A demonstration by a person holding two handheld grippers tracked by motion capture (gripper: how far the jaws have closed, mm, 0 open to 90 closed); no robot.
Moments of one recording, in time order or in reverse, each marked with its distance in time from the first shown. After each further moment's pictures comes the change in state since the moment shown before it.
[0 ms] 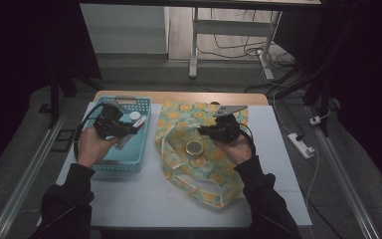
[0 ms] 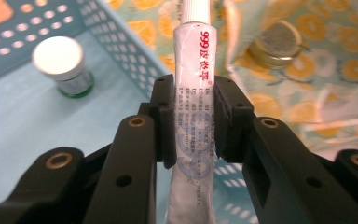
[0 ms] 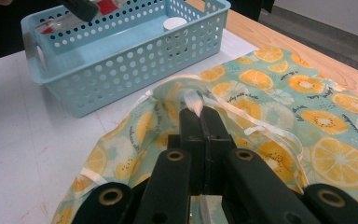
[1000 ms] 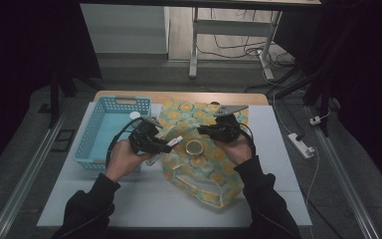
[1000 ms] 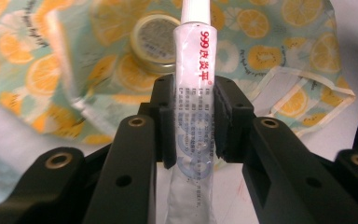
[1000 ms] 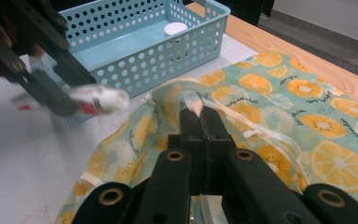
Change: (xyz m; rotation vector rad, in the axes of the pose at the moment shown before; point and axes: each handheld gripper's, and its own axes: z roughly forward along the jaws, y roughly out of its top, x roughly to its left) left arm -0.082 0.023 0.056 0.054 -0.197 0.150; right arm 0.002 0.002 -0.002 -0.014 -0.002 -0.003
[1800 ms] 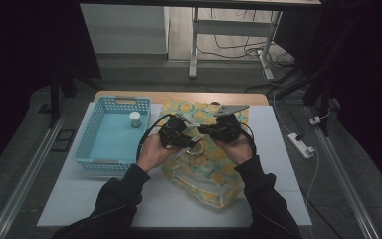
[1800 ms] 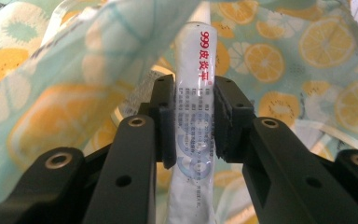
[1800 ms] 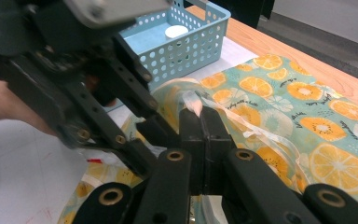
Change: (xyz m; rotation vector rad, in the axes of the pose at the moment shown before) left arm -0.001 0.052 0.066 0.010 0.000 -0.001; right arm 0.001 0.002 -0.002 -0.008 0.001 -0.001
